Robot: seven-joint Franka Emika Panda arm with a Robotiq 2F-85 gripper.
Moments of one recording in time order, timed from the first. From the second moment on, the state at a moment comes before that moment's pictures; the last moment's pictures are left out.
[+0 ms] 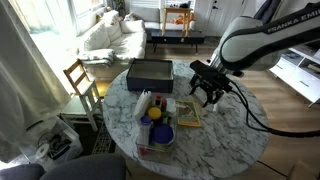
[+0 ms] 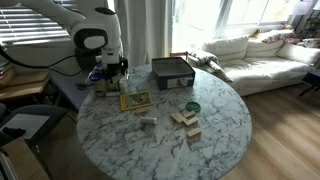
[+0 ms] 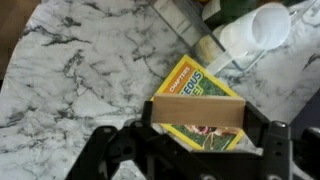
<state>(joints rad) 0.01 0.13 -0.01 -2.15 0.34 2.40 1.33</state>
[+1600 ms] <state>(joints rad) 0.09 0.49 0.01 -1.63 0.21 2.13 1.44</state>
